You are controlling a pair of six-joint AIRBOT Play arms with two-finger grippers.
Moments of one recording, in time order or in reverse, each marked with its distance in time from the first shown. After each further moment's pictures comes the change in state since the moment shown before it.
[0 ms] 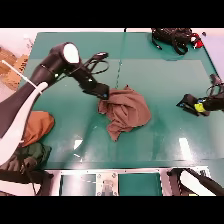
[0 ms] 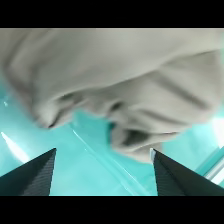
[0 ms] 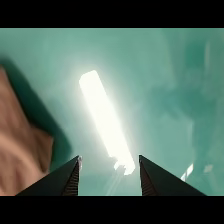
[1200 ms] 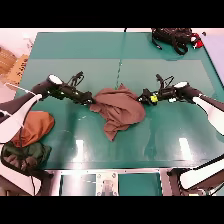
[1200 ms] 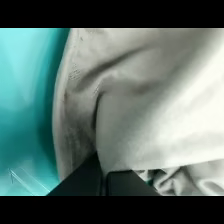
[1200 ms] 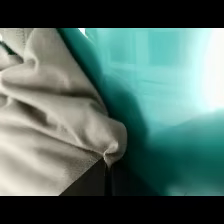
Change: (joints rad) left arm 0.270 -0.137 -0.353 -0.442 0.309 0.333; right arm 0.289 -0.677 0.310 0.624 -0.066 -0.461
